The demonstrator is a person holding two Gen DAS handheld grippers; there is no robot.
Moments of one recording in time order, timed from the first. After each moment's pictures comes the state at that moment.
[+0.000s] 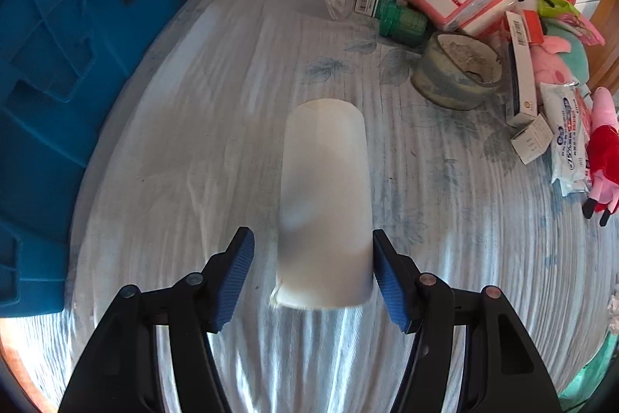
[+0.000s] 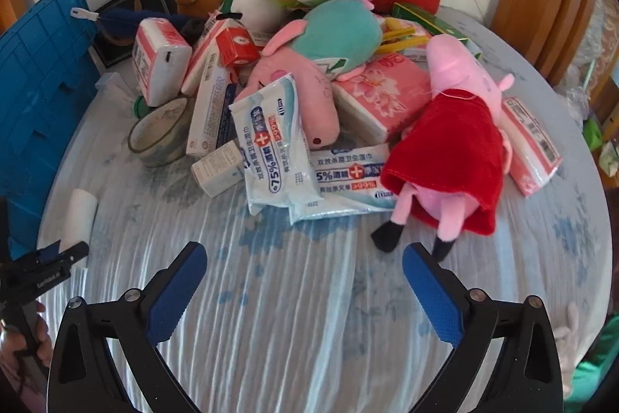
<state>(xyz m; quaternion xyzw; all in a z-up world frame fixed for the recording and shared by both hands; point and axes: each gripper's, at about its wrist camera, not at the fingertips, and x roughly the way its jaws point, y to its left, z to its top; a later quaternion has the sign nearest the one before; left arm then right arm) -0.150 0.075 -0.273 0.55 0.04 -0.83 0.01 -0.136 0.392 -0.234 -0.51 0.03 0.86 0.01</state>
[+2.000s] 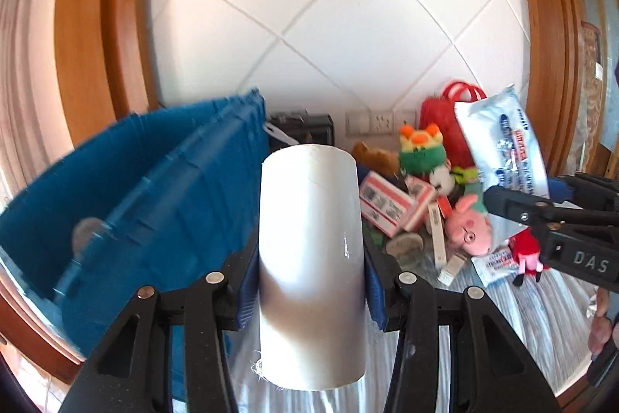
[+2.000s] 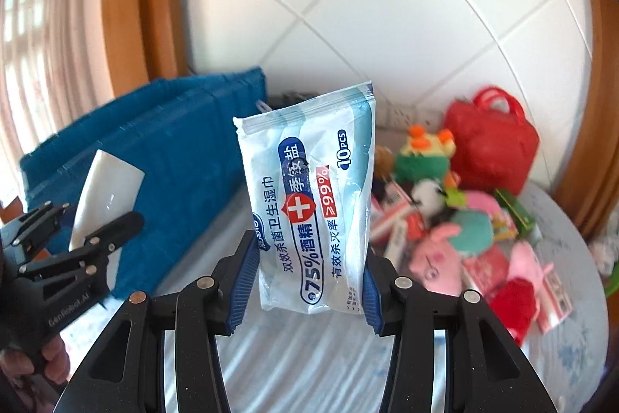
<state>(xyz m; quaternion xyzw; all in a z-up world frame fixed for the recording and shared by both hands) -0.024 0.054 -0.026 0.24 -0.03 -0.97 0.02 -0.058 0.207 -0.041 -0.28 -0.03 0.94 -0.18</state>
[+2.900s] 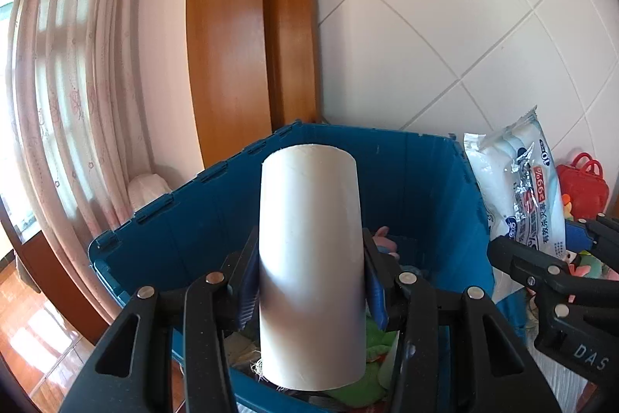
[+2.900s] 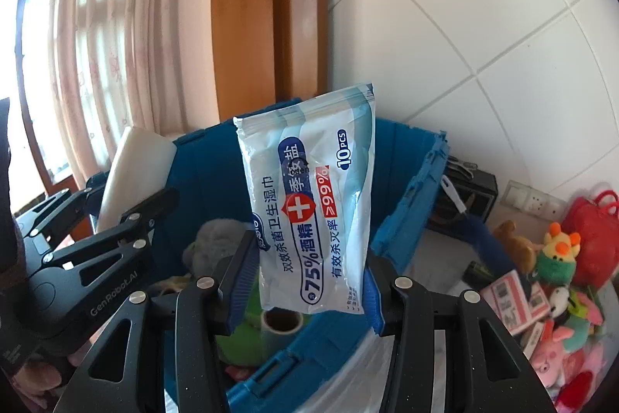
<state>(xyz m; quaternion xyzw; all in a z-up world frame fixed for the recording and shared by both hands) -0.038 -0.204 0.025 0.22 0.03 -0.96 0.20 -0.086 -0.080 0.006 -0.26 -0.09 0.91 -0.31</state>
